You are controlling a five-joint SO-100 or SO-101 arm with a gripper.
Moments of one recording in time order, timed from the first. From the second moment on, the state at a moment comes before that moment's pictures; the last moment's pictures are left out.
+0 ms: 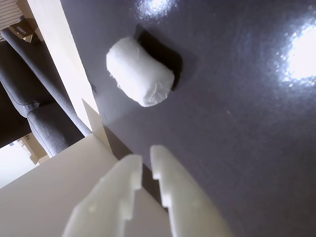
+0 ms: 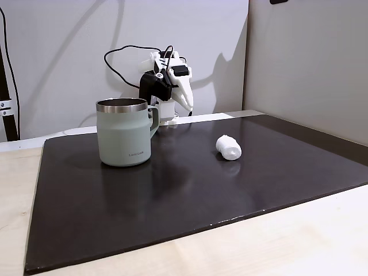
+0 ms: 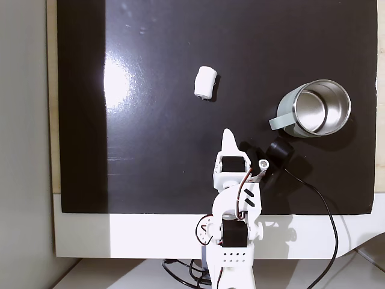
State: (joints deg) arm 1.8 181.6 172.5 42.5 3.1
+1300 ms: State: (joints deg) arm -3.9 174.7 153.3 53.3 -4.5
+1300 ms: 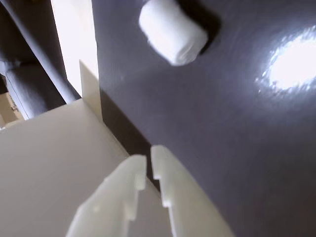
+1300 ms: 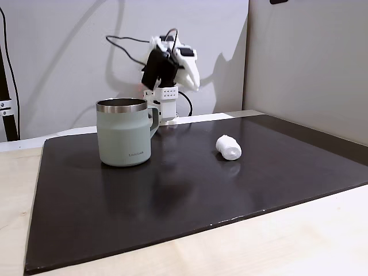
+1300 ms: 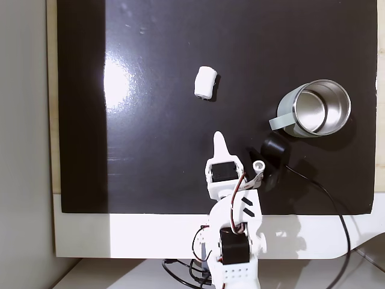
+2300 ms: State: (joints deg) arm 0.6 113.6 93.7 79.8 -29.6
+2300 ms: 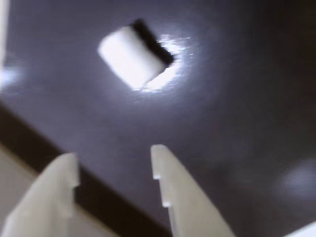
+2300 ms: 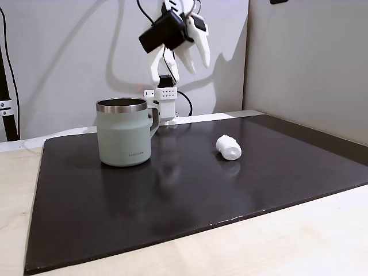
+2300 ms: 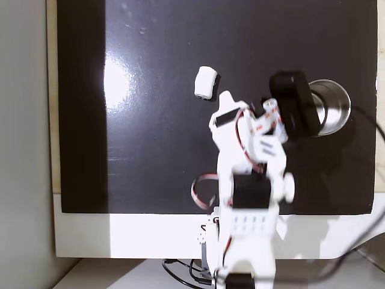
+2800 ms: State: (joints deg) arm -0.2 78.1 70.4 89.6 -46.7
